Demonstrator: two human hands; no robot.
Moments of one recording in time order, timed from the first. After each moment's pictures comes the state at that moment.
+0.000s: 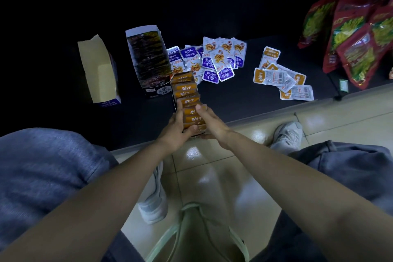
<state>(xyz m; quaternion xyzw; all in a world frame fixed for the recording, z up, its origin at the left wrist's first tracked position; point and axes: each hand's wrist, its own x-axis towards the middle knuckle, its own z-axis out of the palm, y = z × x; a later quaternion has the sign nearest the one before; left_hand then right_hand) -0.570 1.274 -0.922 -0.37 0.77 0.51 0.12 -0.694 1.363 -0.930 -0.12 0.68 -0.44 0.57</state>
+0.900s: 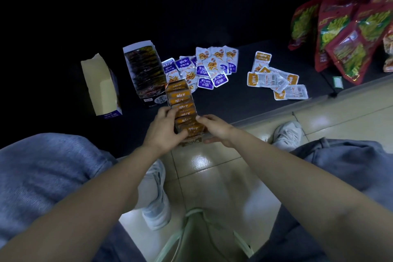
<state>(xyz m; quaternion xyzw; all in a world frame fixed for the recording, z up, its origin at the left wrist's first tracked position) -0.567 1.273 -0.884 -0.35 0.88 0.31 0.05 -0.713 1.379 -0.922 -0.11 0.71 -0.39 0.58</state>
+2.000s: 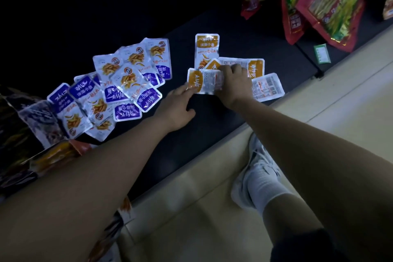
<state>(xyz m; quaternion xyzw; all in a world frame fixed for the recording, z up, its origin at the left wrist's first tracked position) -0.887 1.278 -1.021 -0.16 0.92 0.29 0.22 -1.011 1.411 -1.045 -0.24 0.95 -0.11 0.19</state>
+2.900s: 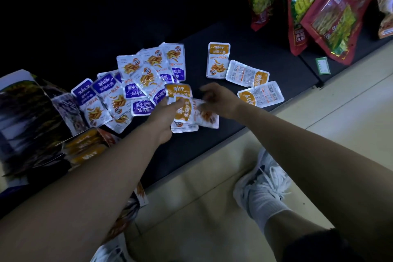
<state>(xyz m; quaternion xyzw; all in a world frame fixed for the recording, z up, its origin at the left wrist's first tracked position) -0.843 1.266 -0.998 -0.49 0.46 0.74 0.04 -0.964 1.392 -1.000 -0.23 0.78 -0.37 0.45</state>
